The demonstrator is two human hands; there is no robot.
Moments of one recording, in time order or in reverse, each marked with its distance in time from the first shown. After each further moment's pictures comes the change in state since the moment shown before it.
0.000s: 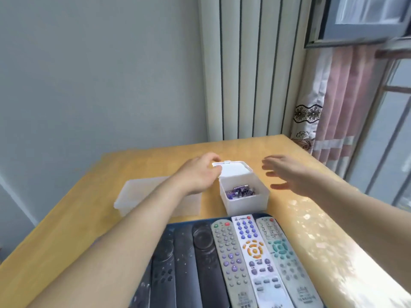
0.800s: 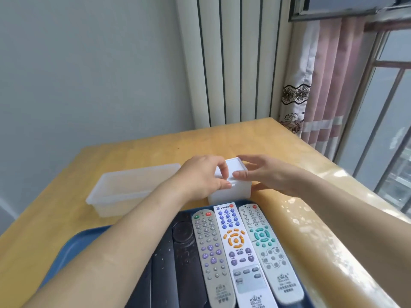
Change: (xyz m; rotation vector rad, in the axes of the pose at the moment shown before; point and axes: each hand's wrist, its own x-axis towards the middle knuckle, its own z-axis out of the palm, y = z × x) left_hand 0.006 0.035 0.039 0.082 -0.047 0.132; right_hand 0.006 0.041 -0.004 0.034 -0.306 -0.115
